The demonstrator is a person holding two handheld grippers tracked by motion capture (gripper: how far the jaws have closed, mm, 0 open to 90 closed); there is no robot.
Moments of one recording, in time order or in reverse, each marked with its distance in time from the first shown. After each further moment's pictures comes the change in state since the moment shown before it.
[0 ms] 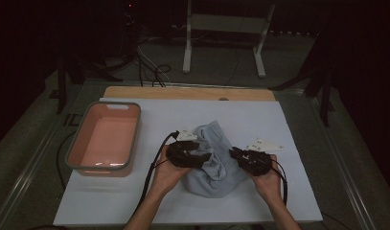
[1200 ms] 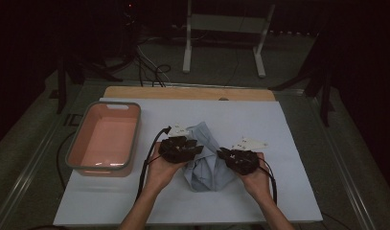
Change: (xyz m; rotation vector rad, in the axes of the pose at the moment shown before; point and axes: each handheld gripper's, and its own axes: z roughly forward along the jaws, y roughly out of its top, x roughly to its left) left arm 0.011 0.005 -0.023 -0.044 0.018 0.006; right arm 0.024 0.013 0.022 0.028 0.046 -0.046
